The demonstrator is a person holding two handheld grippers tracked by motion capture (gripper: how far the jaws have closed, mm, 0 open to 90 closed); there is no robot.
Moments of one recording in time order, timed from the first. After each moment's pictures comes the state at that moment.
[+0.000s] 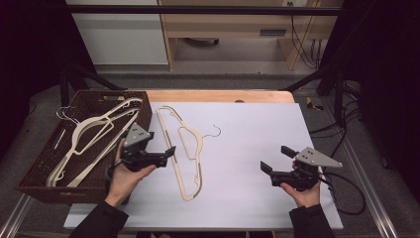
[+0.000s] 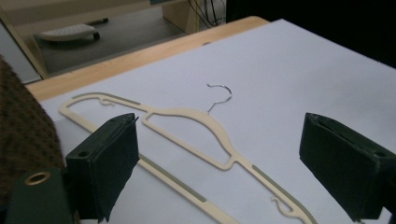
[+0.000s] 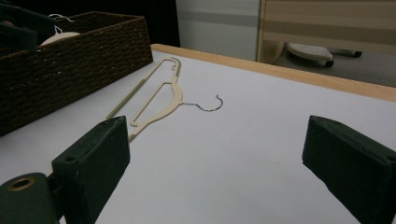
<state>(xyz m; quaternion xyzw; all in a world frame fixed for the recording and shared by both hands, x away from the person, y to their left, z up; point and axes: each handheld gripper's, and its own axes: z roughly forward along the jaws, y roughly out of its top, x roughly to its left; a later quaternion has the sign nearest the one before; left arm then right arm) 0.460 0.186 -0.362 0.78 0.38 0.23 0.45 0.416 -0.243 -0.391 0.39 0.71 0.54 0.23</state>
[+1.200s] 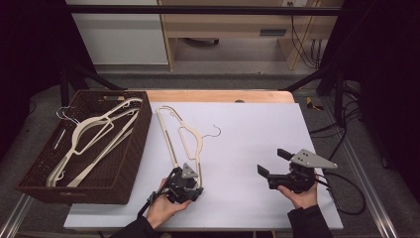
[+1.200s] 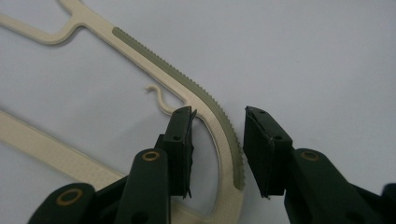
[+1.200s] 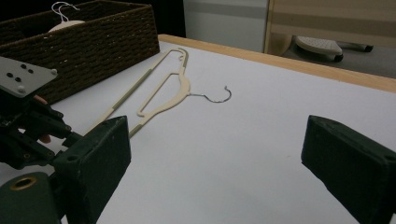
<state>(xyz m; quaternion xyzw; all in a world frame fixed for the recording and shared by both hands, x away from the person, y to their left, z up) 0.427 0.103 -0.468 0.87 0.36 0.10 0.32 0.414 -0.236 -0.397 0.38 0.72 0.53 0.22</state>
